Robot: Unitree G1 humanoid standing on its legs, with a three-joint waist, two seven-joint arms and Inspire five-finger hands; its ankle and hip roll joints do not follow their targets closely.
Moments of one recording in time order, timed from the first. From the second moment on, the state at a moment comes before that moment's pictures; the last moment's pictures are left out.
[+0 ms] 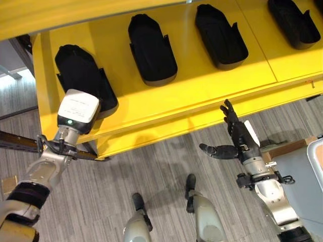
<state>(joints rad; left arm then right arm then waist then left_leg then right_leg) -0.47 1.03 -0.39 0.44 0.95 -0.02 0.50 -0.02 -0.52 0.17 -0.11 0.20 -0.22 -0.09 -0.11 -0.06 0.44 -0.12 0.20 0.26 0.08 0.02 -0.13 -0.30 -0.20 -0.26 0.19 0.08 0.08</state>
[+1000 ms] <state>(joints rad) -0.54 1.12 -0.44 0.48 0.99 -0.05 0.47 0.00 -0.54 0.14 -0.11 0.20 -0.23 -0.09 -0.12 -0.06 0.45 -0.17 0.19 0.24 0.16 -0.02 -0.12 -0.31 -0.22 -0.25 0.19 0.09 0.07</state>
